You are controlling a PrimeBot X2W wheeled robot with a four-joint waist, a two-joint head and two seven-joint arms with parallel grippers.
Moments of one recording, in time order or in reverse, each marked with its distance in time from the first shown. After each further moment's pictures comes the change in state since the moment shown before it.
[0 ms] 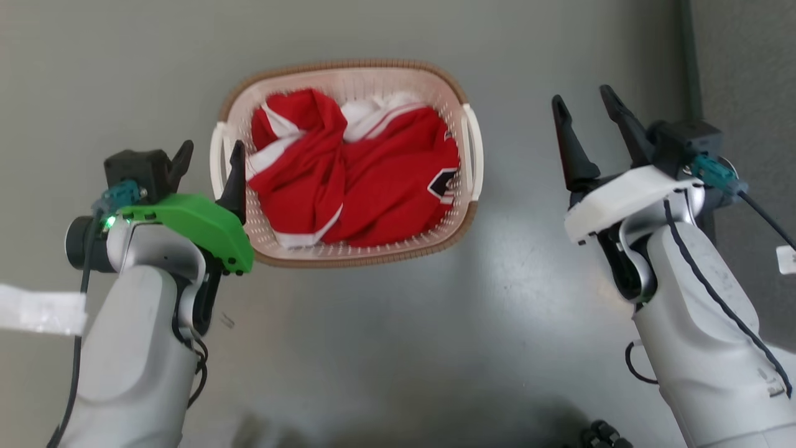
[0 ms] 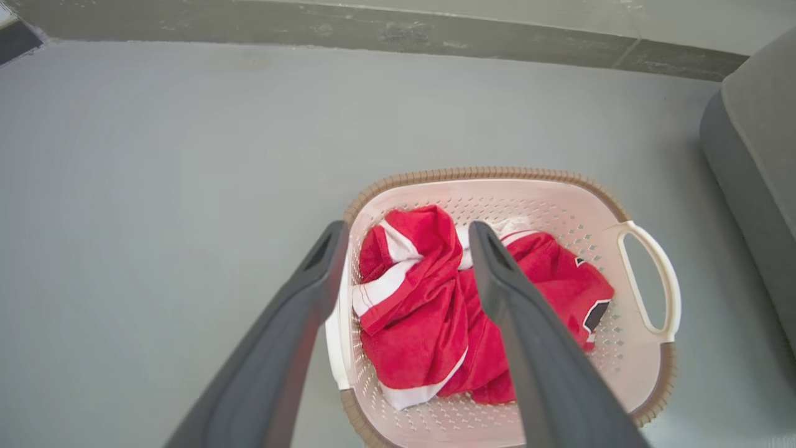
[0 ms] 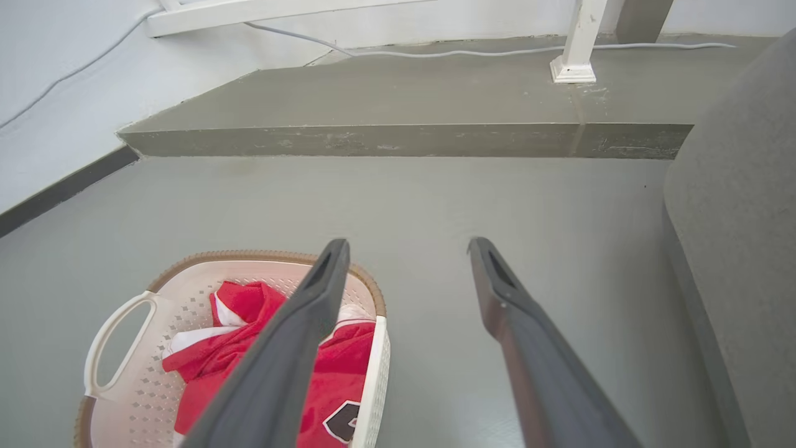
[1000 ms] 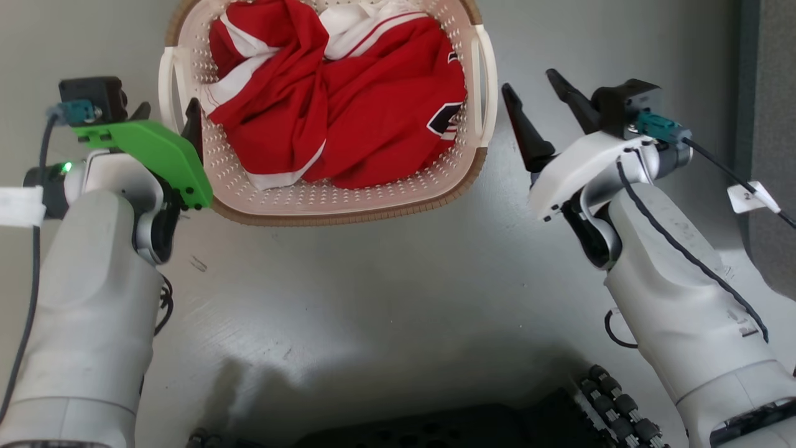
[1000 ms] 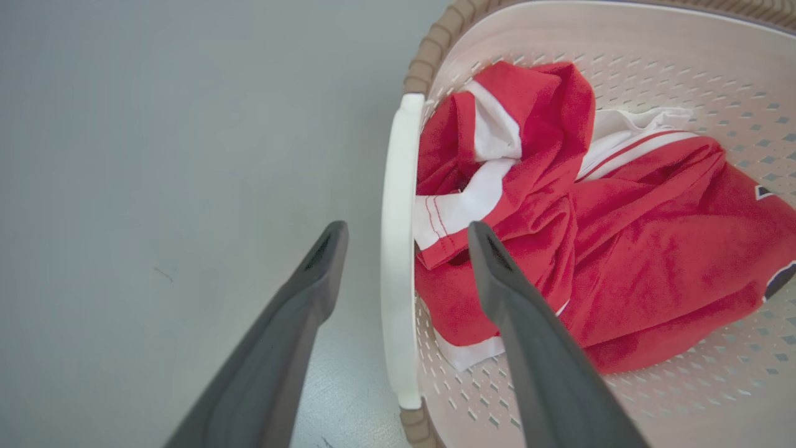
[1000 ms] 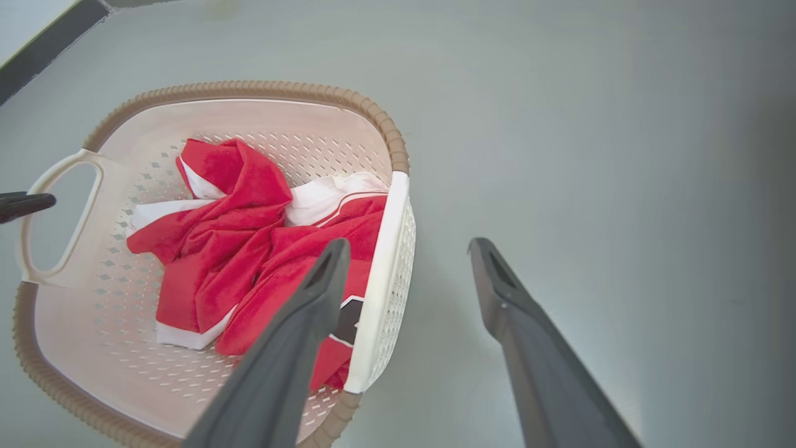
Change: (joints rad) left arm -0.302 0.002 0.034 0.417 -0.022 -0.046 0.050; right arm -0.207 0.005 0.160 0.268 0.072 0.034 -0.008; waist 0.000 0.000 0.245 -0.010
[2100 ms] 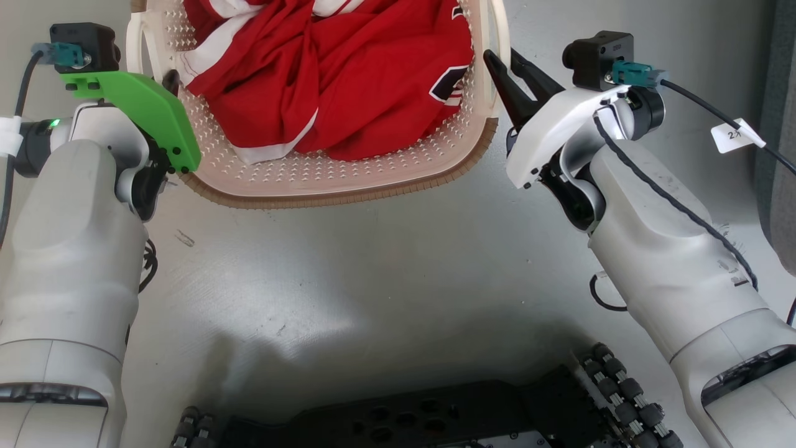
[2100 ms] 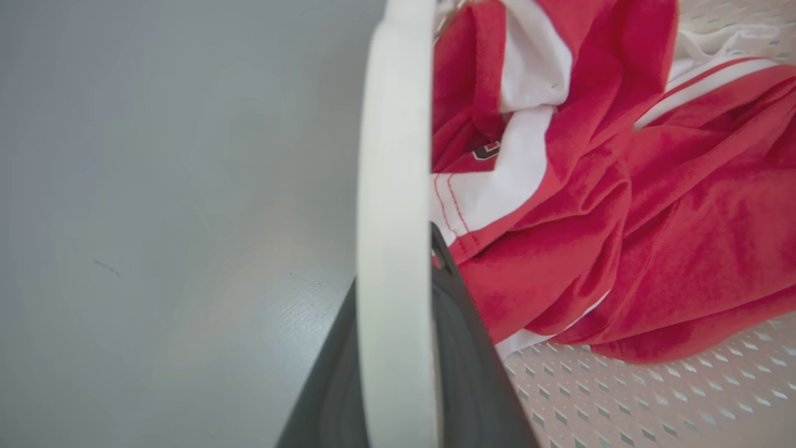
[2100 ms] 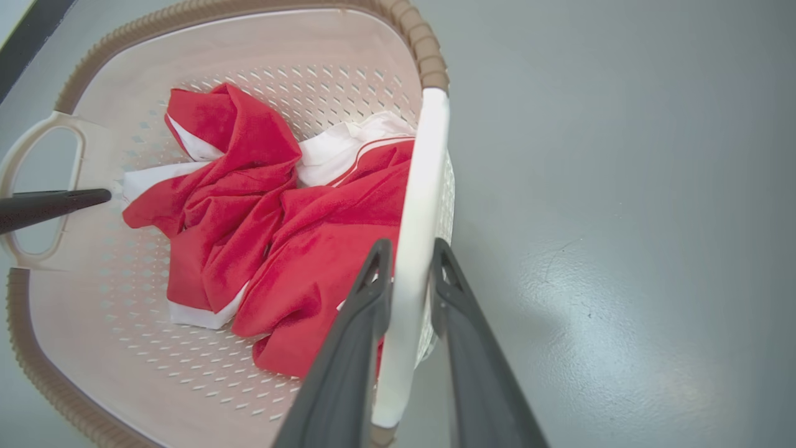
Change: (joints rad) left arm -0.205 -0.002 -0.040 0.246 -0.010 -0.079 0.041; right arm -0.177 0.006 0.162 0.151 0.166 0.017 0.040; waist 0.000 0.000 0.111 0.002
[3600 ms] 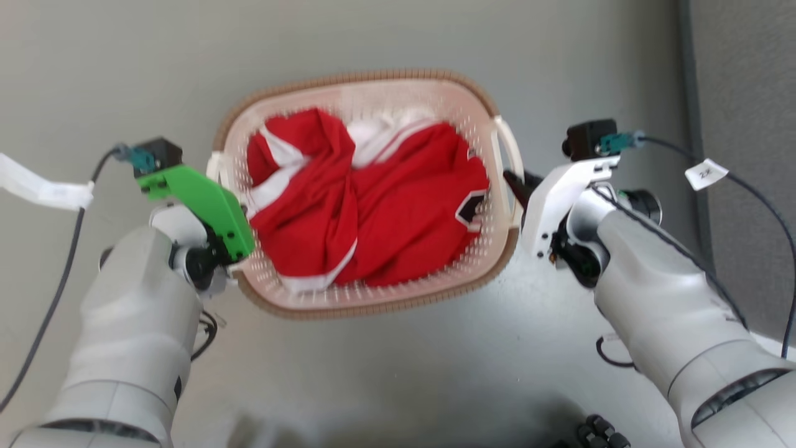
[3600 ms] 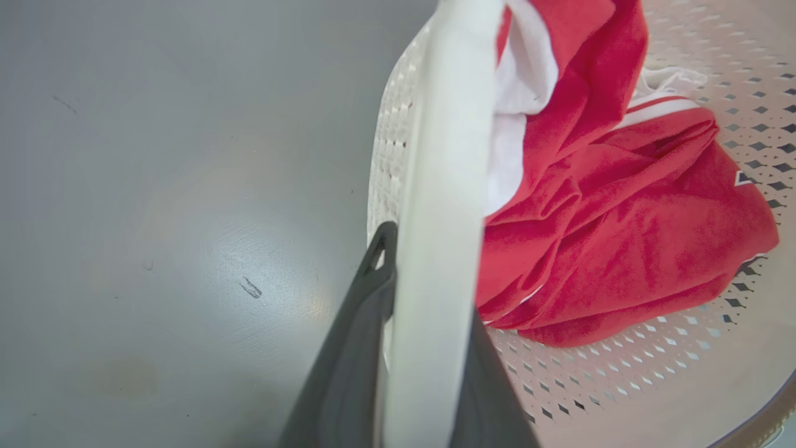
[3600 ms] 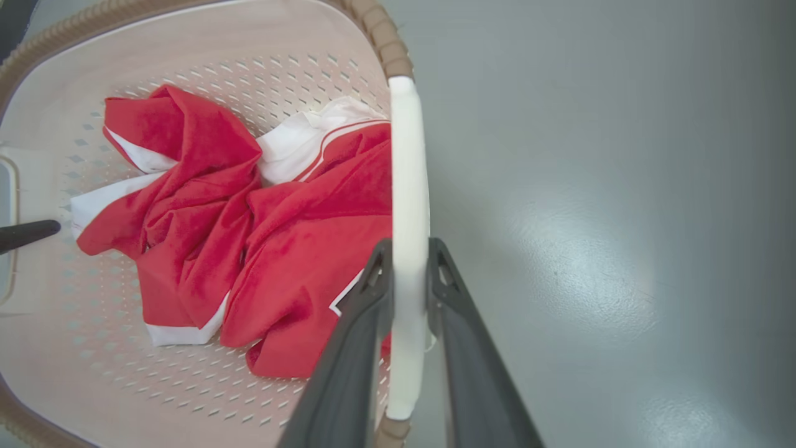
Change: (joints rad) left arm 0.105 -0.091 -0.036 0.178 -0.246 -0.008 0.172; right arm 0.041 0.020 0.046 0.305 0.182 0.018 0.151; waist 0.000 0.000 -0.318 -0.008
